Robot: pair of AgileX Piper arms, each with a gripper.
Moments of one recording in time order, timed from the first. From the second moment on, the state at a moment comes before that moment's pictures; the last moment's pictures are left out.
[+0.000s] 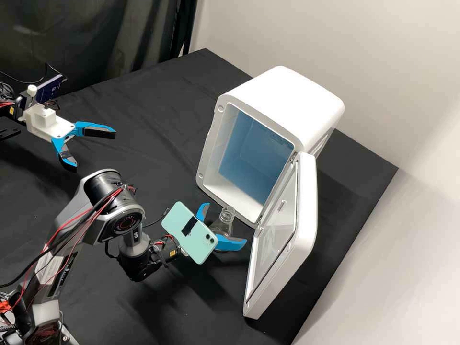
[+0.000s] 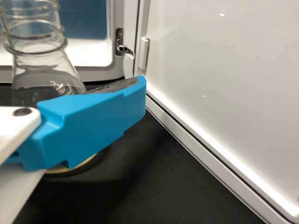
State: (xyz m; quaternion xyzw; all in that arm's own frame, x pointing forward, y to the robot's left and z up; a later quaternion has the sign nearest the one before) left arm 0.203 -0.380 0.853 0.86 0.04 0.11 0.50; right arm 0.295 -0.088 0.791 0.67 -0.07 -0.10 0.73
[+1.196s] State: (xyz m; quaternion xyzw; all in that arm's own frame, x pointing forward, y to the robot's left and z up) left arm 0.203 -0.380 0.853 0.86 0.04 0.11 0.50; right arm 0.295 -0.093 0.791 0.69 -0.06 -0.11 0.72
